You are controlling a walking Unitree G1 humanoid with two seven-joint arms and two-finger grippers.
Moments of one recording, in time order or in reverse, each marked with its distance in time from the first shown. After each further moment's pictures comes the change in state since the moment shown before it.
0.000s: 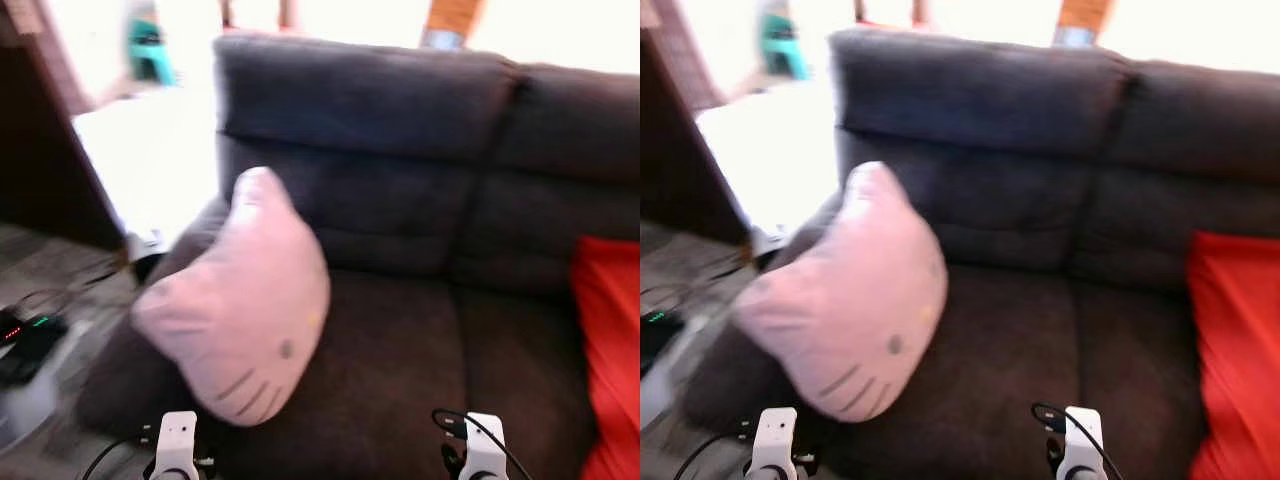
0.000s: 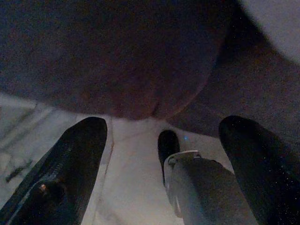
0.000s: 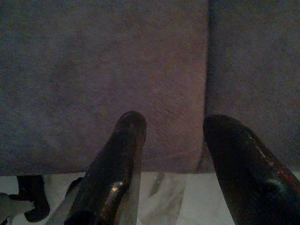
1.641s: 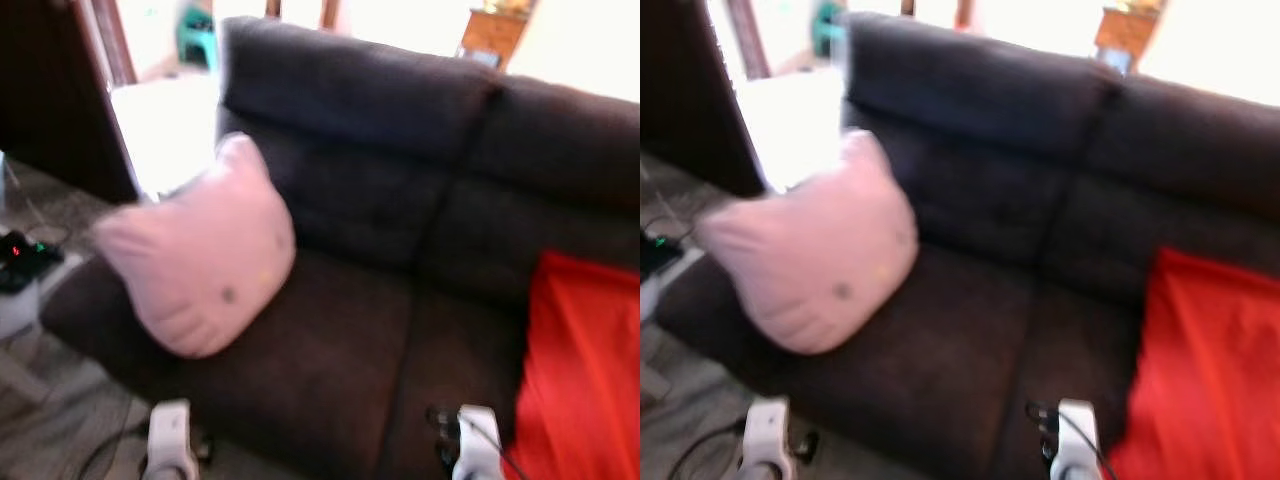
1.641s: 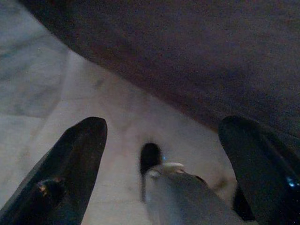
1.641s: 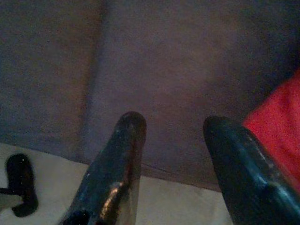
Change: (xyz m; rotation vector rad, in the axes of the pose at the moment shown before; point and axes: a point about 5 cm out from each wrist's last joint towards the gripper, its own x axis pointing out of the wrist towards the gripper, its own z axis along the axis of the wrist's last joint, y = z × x) left arm 0.000 -0.005 0.009 -0.089 -0.088 -0.020; right arm 0.000 0.000 -0.002 -0.020 0.014 0.003
